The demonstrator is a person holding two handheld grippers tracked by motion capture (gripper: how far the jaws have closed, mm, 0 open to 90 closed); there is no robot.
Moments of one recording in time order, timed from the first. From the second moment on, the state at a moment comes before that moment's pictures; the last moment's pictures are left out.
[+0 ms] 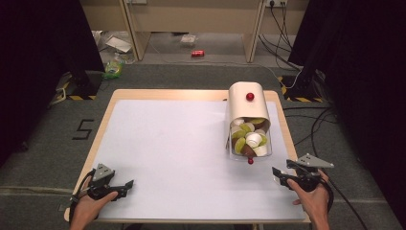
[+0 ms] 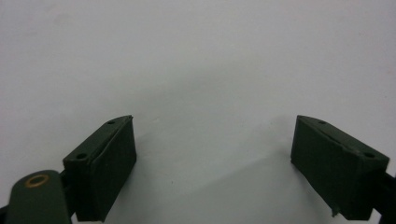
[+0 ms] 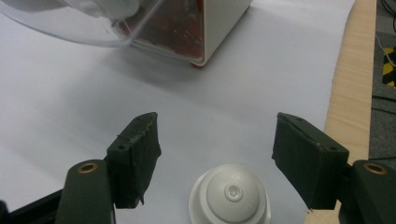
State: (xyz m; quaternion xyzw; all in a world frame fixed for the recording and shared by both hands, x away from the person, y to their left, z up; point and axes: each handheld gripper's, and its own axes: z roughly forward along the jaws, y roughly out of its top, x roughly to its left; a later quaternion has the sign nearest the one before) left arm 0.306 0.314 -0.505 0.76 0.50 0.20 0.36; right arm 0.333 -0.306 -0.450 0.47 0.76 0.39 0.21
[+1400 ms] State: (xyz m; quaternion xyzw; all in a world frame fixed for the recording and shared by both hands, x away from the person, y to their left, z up) left arm 0.306 0.313 -0.505 0.76 0.50 0.21 0.36; right arm 0.326 -0.283 -0.426 0.43 0.77 0.42 0.22
